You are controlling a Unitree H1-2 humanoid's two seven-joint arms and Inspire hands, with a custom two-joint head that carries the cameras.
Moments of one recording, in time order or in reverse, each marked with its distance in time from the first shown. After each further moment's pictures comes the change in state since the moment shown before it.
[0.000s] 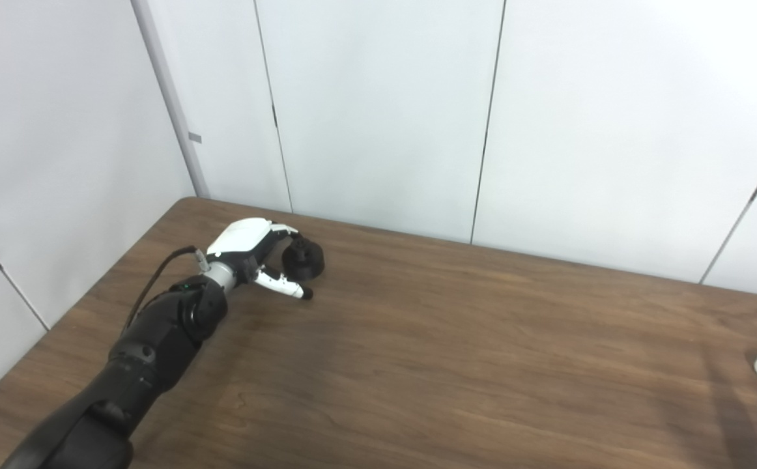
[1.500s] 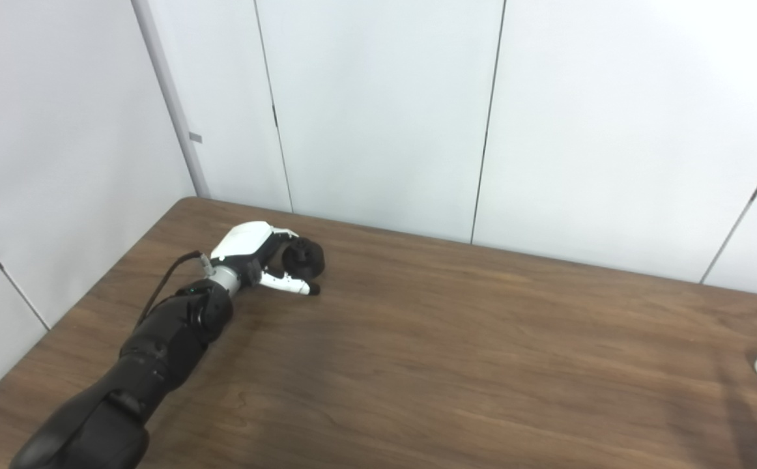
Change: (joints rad) left arm -0.055 -0.021 -0.058 0.159 -0.010 -0.056 0.092; right arm 0.043 -0.008 -0.029 -0.059 0.037 0.029 0.025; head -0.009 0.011
